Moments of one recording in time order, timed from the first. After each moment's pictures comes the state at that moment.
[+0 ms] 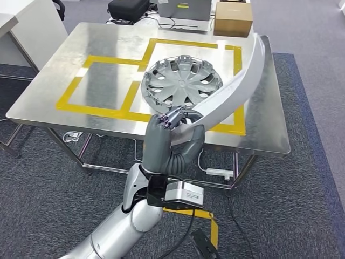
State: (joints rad) left arm -0.41 -0.32 -0.76 -1.32 -0.73 0.68 -0.35; right arm -0.19 0.29 -0.75 -0.25 1.21 -0.01 -0.24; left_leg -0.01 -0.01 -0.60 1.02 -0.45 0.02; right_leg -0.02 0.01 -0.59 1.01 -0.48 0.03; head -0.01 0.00
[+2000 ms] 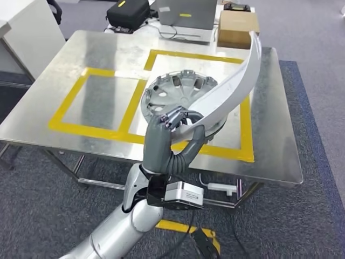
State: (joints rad) left arm -0.41 -0.32 -0.76 -1.32 -0.73 0.68 -0.35; right arm -0.19 0.29 -0.75 -0.25 1.21 -0.01 -0.24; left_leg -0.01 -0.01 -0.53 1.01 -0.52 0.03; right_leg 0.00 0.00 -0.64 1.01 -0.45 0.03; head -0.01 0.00
